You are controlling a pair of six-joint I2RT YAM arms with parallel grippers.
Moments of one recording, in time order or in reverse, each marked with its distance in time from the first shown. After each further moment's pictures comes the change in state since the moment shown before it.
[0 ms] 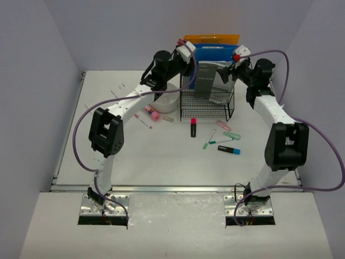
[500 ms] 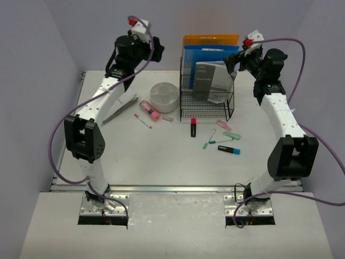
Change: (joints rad) left arm 0.248 -0.191 -0.042 -0.181 -0.087 -0.263; right arm -0.005 -0.121 0.138 -0.196 0.132 0.125
